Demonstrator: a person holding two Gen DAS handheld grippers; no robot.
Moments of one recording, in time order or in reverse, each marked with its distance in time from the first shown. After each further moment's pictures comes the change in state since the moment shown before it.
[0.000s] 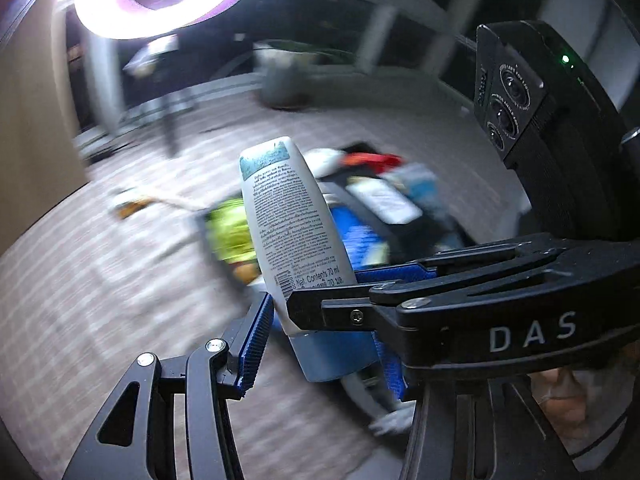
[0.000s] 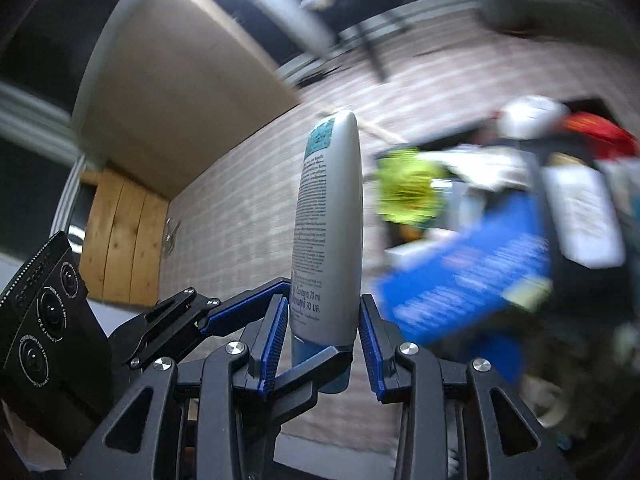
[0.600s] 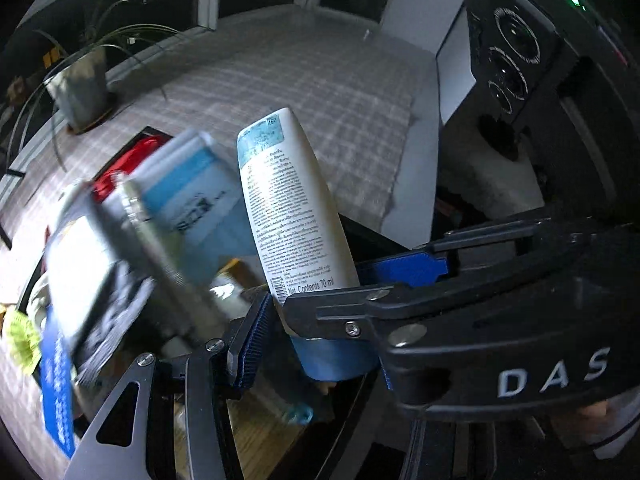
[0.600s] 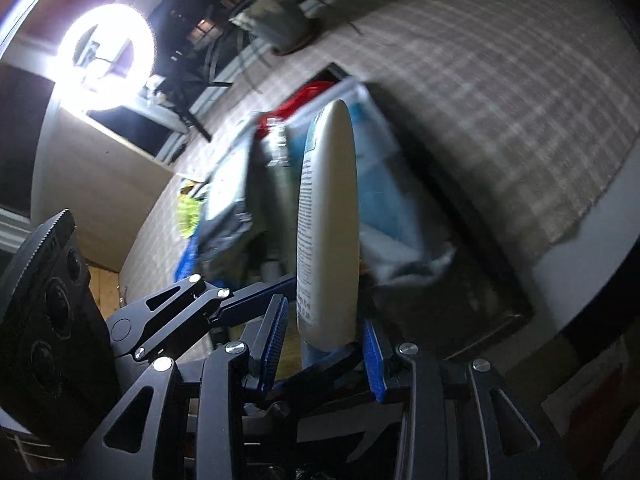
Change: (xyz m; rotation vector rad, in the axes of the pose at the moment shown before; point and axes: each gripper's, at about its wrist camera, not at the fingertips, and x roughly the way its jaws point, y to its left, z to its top) left arm 0.131 -0.203 0.025 0.319 0.192 -0.146; right arm -0.111 -0.197 -0.069 0.286 -0.116 -0.122
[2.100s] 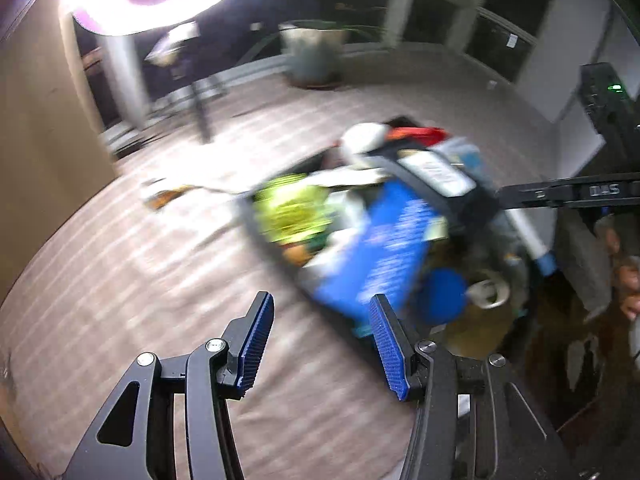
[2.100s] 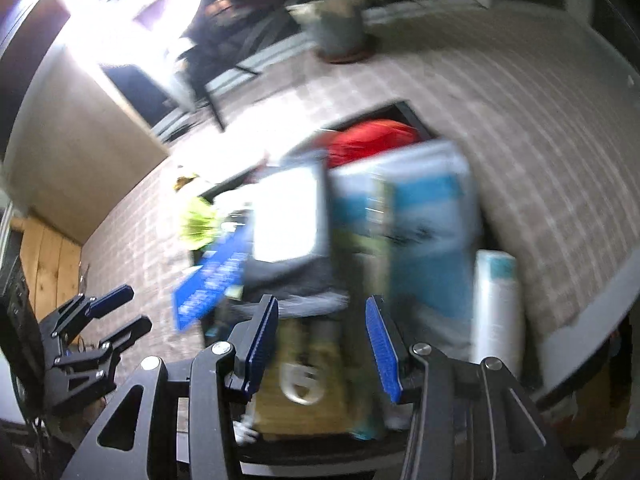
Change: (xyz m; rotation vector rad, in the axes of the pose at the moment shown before) left arm -0.155 0.214 -0.145 -0.370 -0.097 0.326; right arm 0.034 0.115 0.030 -0.256 -0.016 -0.163
